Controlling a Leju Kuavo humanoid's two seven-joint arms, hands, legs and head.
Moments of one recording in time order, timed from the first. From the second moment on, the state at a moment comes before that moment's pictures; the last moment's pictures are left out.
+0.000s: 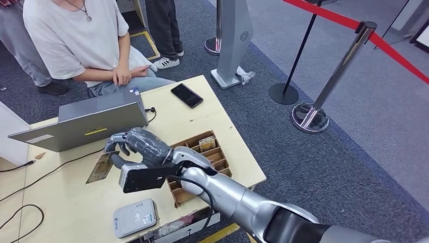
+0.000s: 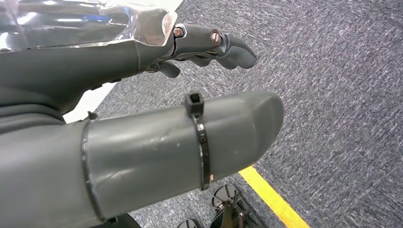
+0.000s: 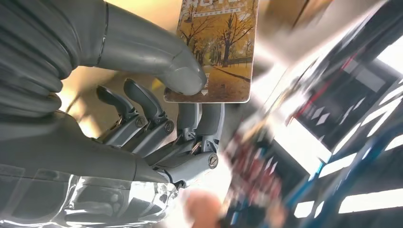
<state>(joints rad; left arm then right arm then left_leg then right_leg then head) -0.11 -0.24 1.33 -0.18 -0.68 0.63 -0.04 -0.48 0.05 0.58 -1.26 0.39 0.05 -0.39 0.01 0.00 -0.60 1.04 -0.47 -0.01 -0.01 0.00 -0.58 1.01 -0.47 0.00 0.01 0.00</state>
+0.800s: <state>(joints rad) -0.11 -0.25 1.34 -0.18 -0.68 0.63 -0.01 -0.55 0.07 0.77 -1.00 0.24 0.23 -0.28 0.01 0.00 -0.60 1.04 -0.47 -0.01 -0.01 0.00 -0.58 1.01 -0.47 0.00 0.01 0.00</state>
